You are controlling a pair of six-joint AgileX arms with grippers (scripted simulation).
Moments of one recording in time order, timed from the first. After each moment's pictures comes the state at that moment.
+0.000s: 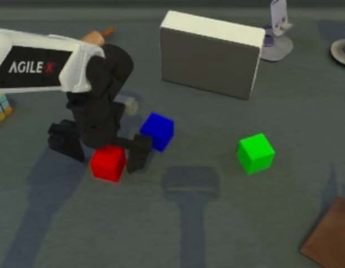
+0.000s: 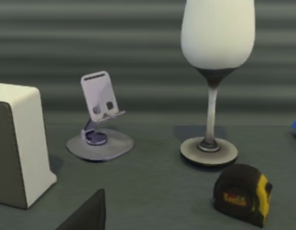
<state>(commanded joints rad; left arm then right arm) -0.42 2.13 1.36 -0.79 0.00 -0.13 0.00 0.00 0.00 0.00 0.00 0.00</state>
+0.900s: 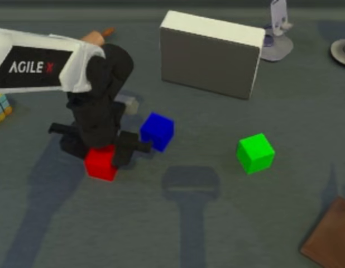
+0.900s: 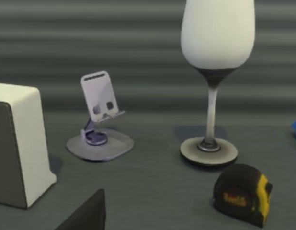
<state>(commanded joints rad) -0.42 2.13 1.36 -0.79 0.00 -0.13 0.00 0.00 0.00 0.00 0.00 0.00</state>
